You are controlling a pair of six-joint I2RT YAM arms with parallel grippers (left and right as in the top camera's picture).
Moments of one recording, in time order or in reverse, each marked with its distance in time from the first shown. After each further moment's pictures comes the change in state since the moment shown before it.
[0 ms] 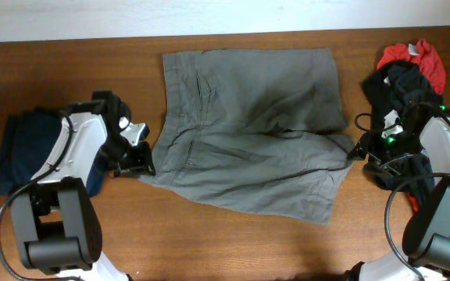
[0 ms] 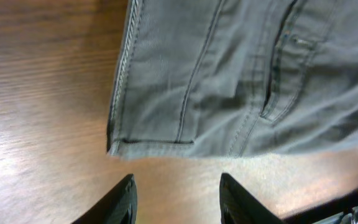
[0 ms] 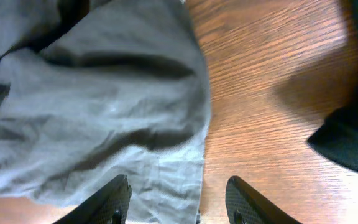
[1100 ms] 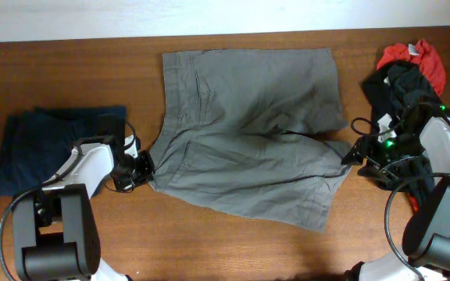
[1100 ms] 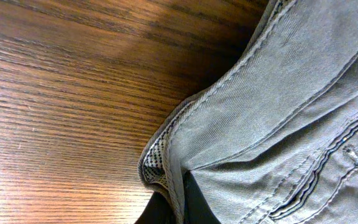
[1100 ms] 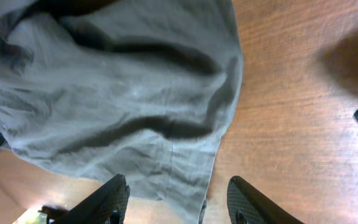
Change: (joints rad) left arm 0.005 -0.060 -0.310 0.458 -0.016 -0.395; right arm 0.000 0.000 0.001 -0.091 -0.062 -0.078
